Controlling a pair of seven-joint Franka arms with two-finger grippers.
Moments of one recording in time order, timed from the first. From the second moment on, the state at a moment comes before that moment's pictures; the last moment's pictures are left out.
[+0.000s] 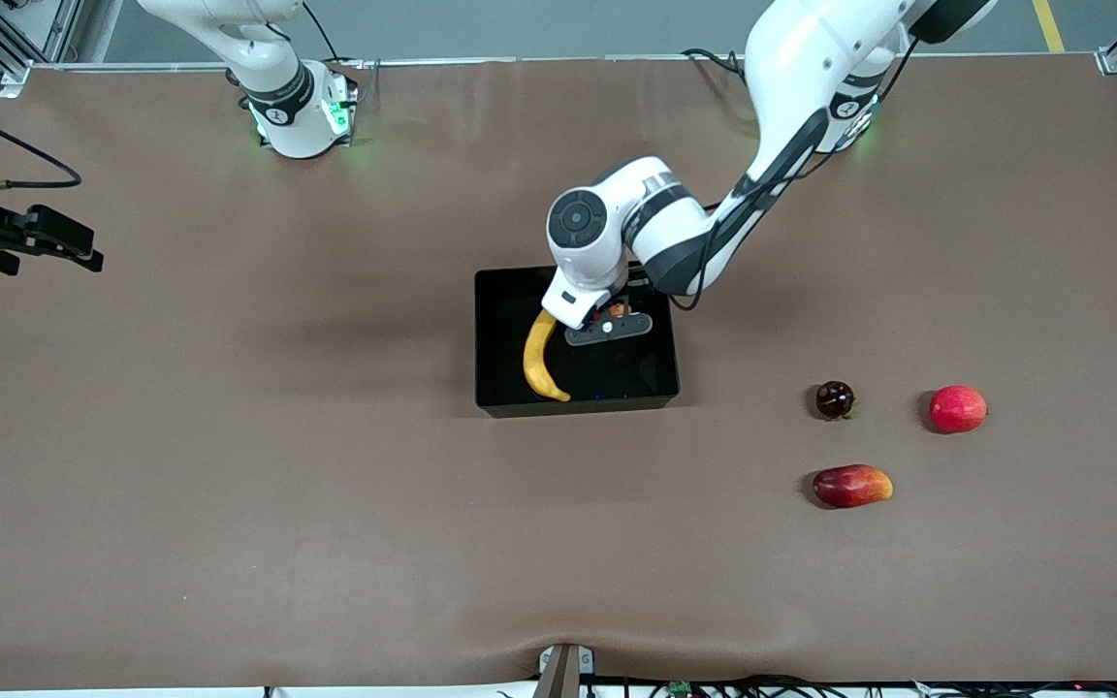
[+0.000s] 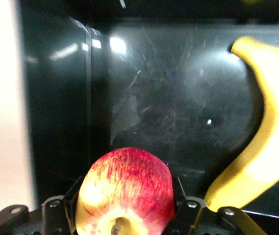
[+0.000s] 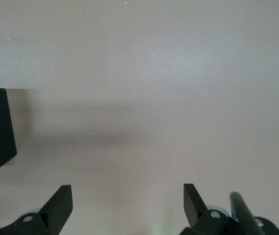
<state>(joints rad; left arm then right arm) -0.41 0.61 -0.47 -1.59 0.33 1.93 -1.11 -0.05 0.02 0.02 -1.56 0.02 1.52 -0.06</state>
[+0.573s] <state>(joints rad) -0.17 0.43 -0.47 -1.50 0.32 1.84 -0.76 -0.05 0.02 0.02 -1.56 0.02 1.52 -0.06</state>
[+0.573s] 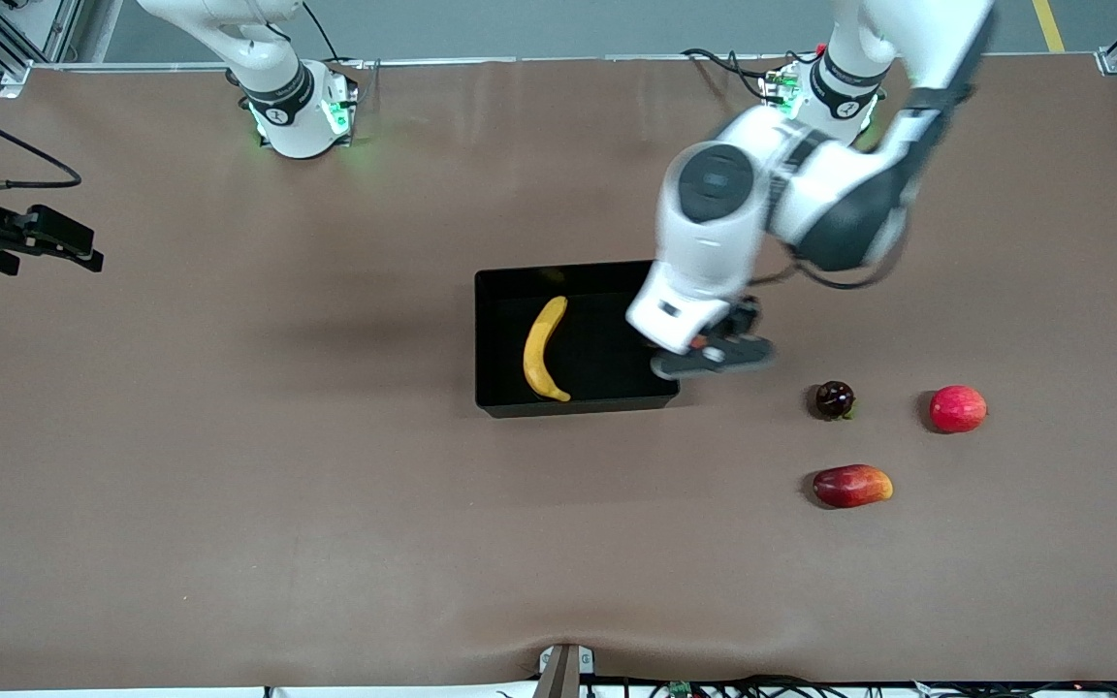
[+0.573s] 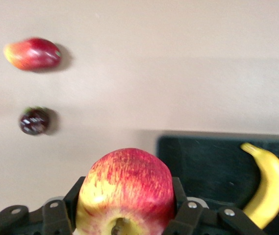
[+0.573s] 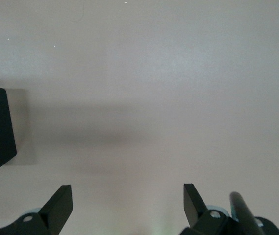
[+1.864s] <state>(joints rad) 0.34 0.69 -0.44 -1.52 0.48 2.12 0.06 -0.05 0.02 0.02 -1.56 0.02 1.52 -0.06</state>
